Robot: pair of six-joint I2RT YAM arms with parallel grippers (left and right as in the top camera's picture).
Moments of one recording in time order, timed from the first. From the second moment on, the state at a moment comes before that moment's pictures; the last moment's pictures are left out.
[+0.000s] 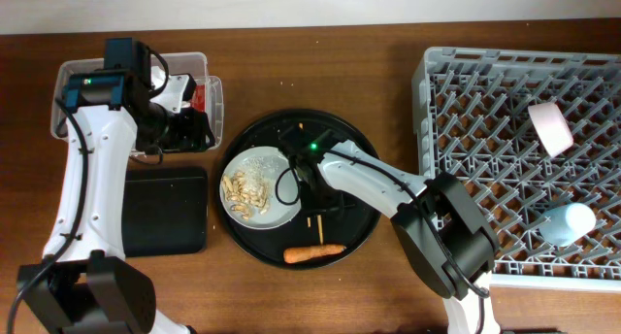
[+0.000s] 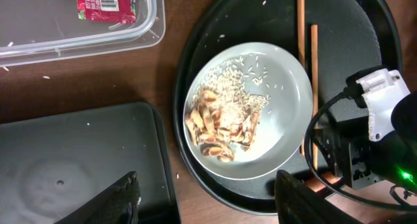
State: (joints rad) left arm 0.06 1.74 1.68 -1.30 0.27 0.09; right arm 0.69 2.11 1.49 -1.01 -0.01 0.59
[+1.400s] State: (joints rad) left arm 0.06 1.74 1.68 -1.31 0.27 0.09; right arm 0.04 1.69 1.29 -1.17 -0.01 0.07
